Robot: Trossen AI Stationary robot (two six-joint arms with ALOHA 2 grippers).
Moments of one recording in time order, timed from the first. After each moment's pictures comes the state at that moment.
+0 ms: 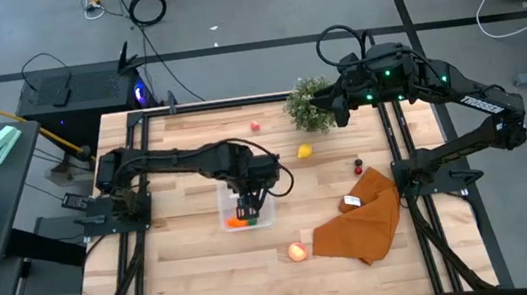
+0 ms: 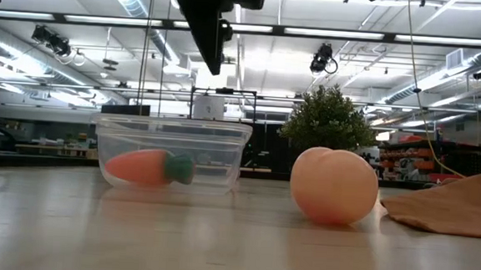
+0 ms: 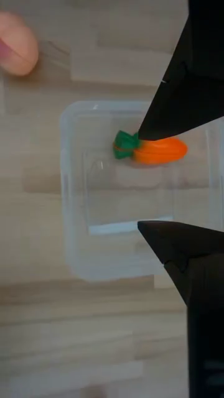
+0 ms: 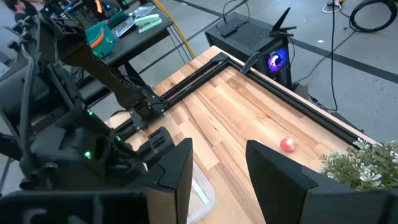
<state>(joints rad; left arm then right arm) -0.05 1.87 1.76 -1.19 -0.03 -0.03 -0.28 1.15 1.51 -0.77 0.00 0.44</state>
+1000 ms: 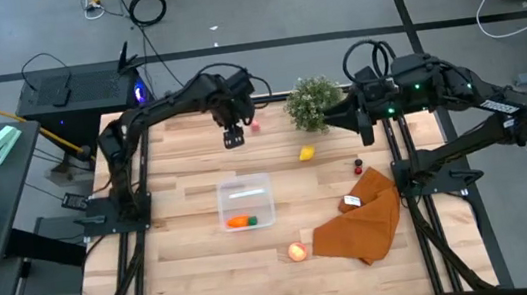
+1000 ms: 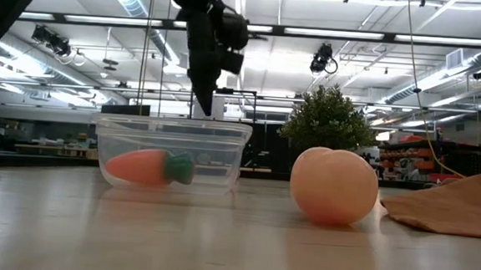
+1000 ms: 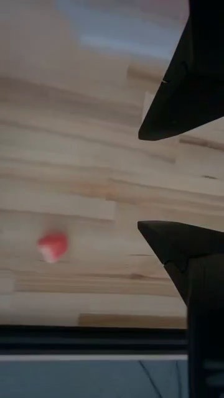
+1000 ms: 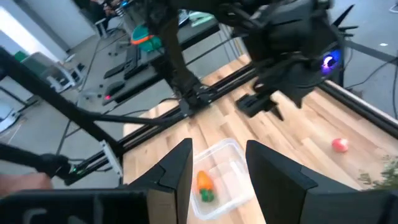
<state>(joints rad) 0.50 1.95 1.76 -1.14 0.02 0.36 -0.10 1.06 1.51 -0.78 -0.01 0.47</state>
